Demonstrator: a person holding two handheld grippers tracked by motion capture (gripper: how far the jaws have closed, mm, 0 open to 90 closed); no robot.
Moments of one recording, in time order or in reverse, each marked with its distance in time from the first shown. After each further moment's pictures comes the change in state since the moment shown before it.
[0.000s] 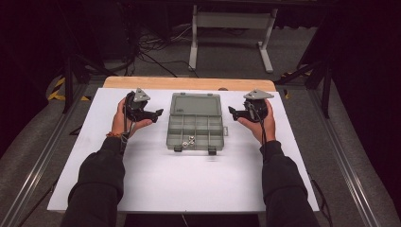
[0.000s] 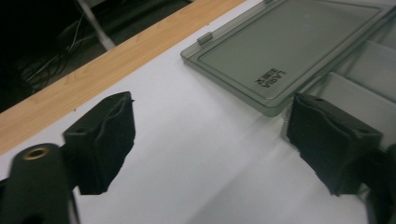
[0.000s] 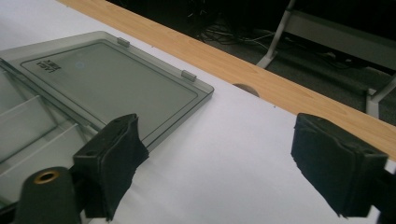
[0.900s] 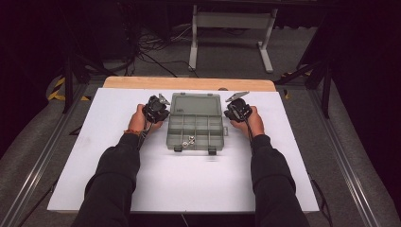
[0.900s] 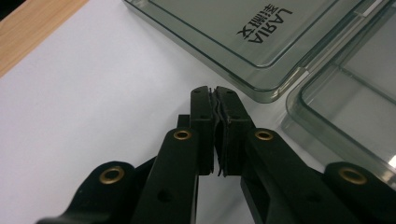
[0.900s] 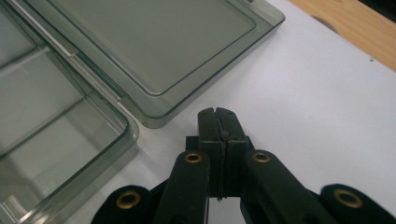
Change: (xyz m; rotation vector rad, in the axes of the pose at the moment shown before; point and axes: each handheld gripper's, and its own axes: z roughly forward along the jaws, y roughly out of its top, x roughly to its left) left arm -0.026 0.003 0.065 0.250 -0.055 0.091; right arm 0.015 -0.009 0.063 0.303 0.126 -0.113
